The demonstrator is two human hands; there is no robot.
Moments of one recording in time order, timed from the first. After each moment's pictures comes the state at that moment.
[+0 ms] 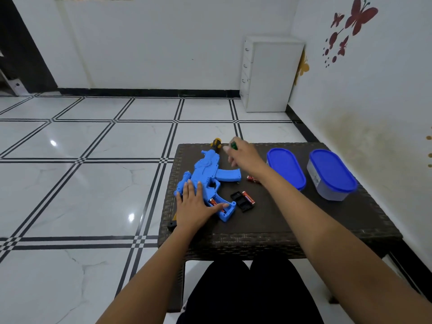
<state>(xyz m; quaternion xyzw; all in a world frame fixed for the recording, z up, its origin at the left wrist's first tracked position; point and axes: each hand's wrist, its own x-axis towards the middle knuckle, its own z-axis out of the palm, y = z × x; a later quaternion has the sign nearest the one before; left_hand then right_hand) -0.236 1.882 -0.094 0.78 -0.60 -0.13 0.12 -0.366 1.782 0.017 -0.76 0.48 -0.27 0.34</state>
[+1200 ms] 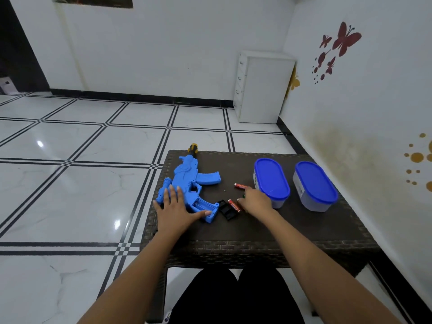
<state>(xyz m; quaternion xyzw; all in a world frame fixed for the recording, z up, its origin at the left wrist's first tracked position) -0.227 1.879 -0.094 0.82 -0.56 -0.12 0.07 -0.424 1.799 -0.050 -0.73 0.66 0.02 0.17</state>
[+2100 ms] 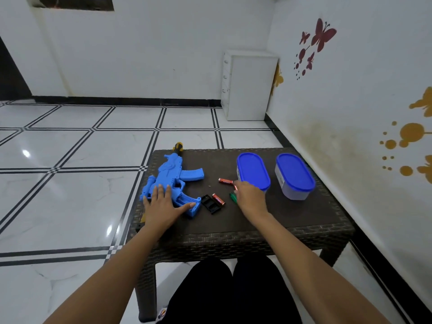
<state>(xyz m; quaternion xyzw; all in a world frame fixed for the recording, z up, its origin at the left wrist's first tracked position) -0.238 1.882 -0.084 0.80 -0.58 -0.11 0.09 -0.463 1.827 -0.050 -0.79 0.60 -0.13 0.03</state>
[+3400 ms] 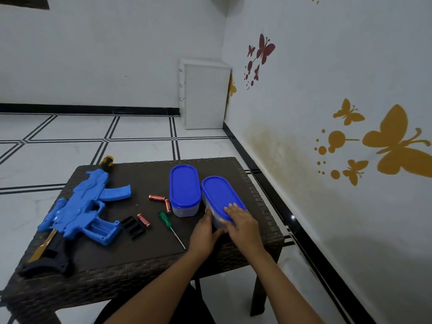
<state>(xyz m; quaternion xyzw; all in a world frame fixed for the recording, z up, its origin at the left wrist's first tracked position) -0.507 1.829 -0.113 0.56 -0.66 -0.33 0.36 -0.632 1.841 -0.075 -0.75 0.58 -0.28 0.13</state>
